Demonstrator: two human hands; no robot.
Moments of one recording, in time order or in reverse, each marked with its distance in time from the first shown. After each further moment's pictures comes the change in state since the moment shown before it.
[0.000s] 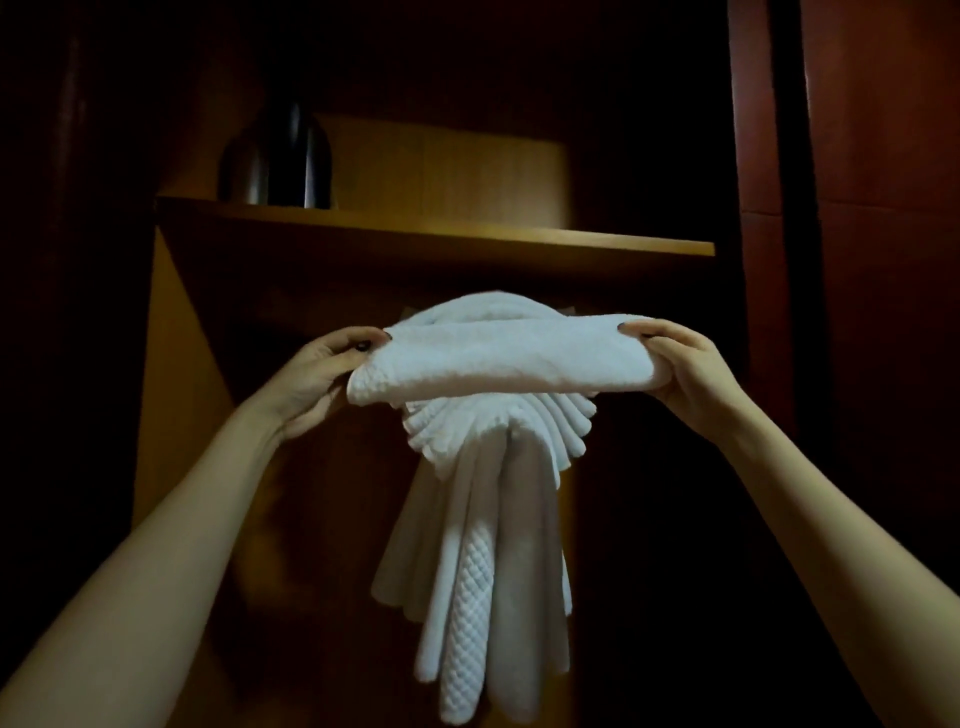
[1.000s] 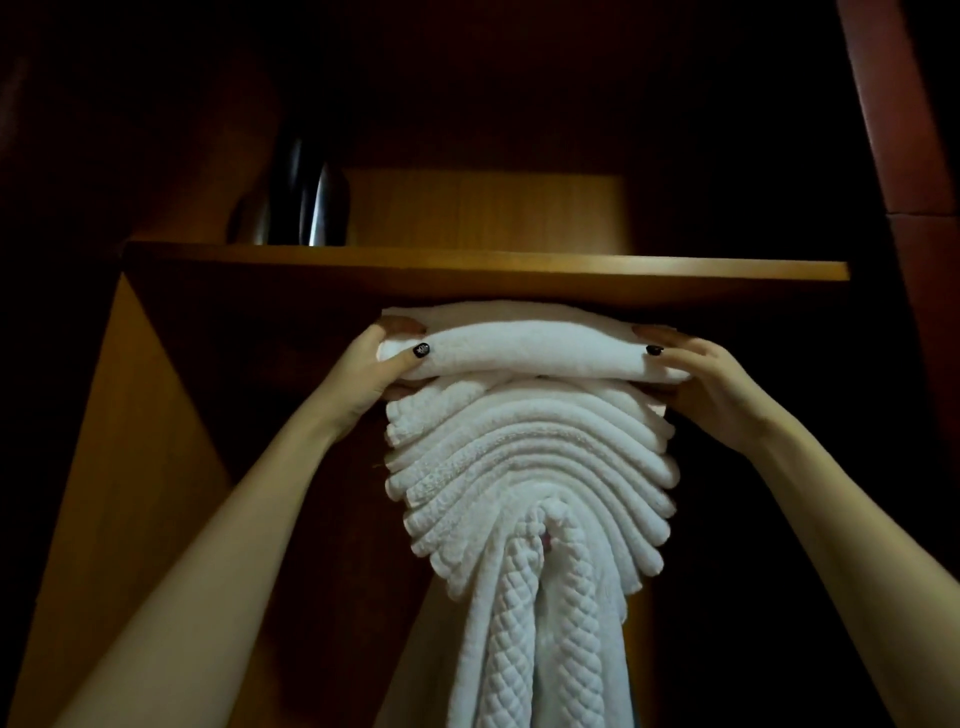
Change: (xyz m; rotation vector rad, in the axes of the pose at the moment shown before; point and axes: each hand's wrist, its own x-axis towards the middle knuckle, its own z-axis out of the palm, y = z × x) left_hand 0.119 -0.013 0.010 0.462 0.168 0.310; right_hand 0.150 0.057 0.006 0.072 -0.223 -0.029
